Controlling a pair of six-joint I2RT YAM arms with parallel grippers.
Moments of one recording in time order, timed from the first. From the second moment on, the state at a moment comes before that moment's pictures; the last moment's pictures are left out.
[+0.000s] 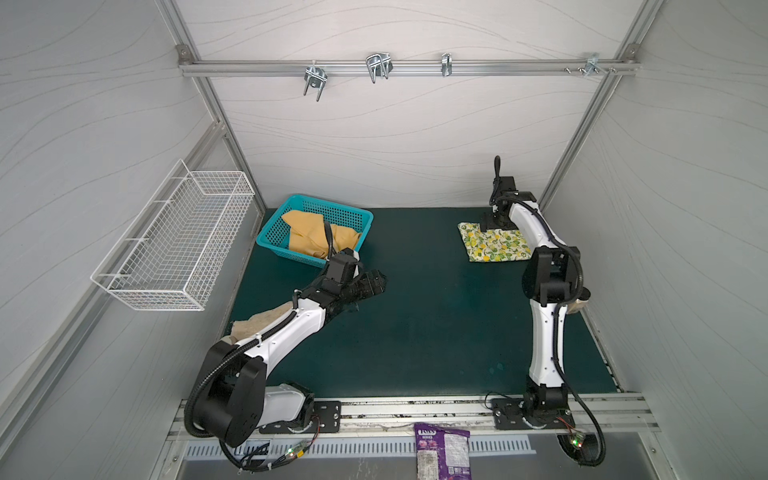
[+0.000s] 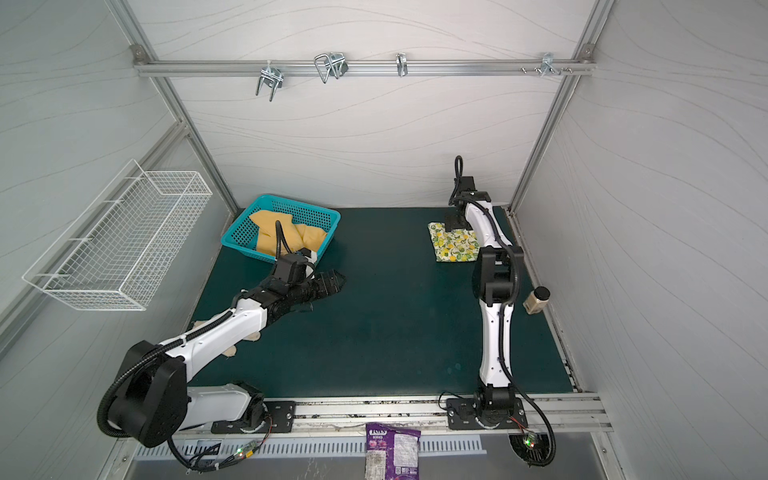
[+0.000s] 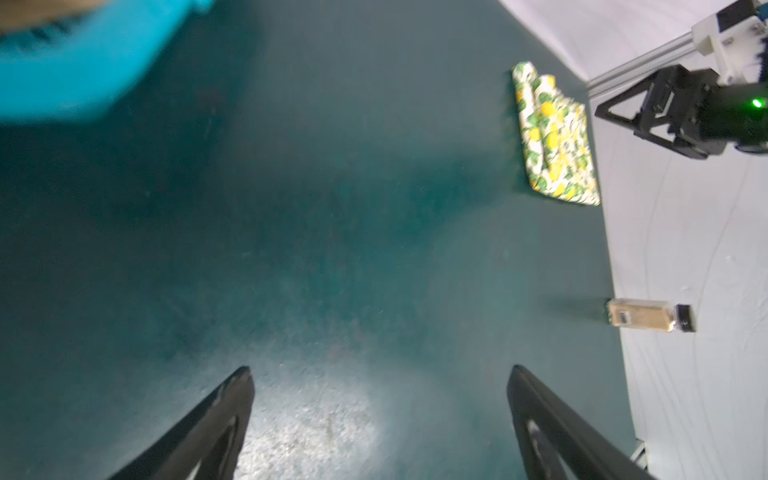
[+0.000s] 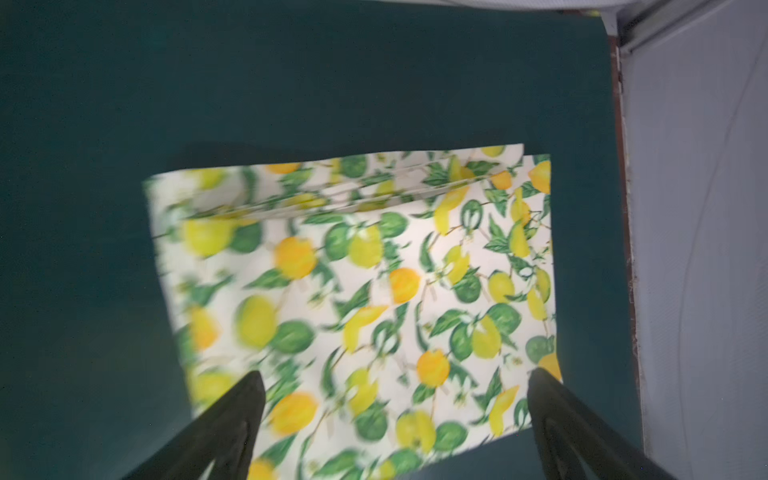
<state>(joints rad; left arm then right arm) -0.39 1.29 0.79 -0.23 0.17 -0.64 0.13 2.27 2.18 -0.95 0.16 0.03</state>
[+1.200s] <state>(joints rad) -0.05 1.99 1.61 -0.65 0.01 -0.63 0.47 1.24 1.14 -0.53 -0.27 0.40</state>
